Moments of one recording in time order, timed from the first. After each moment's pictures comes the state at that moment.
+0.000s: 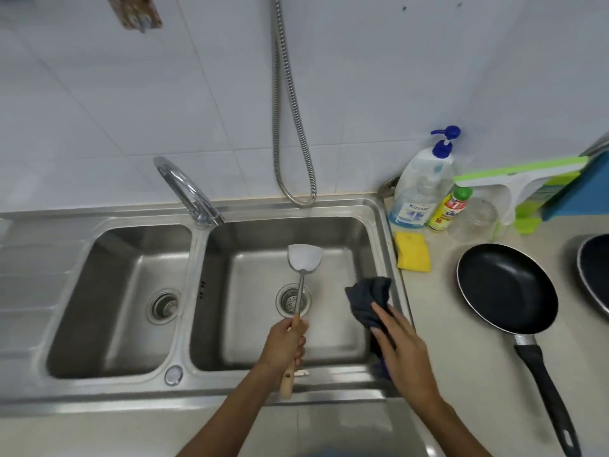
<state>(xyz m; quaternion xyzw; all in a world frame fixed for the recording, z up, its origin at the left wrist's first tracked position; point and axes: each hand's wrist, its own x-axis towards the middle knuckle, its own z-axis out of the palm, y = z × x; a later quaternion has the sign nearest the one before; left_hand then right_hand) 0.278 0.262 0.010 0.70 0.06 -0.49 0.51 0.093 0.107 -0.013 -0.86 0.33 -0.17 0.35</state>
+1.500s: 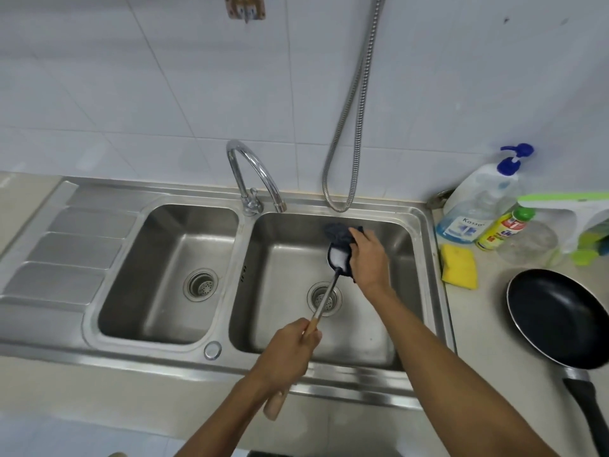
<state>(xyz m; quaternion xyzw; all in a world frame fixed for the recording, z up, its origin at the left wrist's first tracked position) 0.302 0.346 0.061 0.80 -0.19 -0.41 0.40 0.328 0.099 -0.009 -0.89 0.33 -0.16 0.28</state>
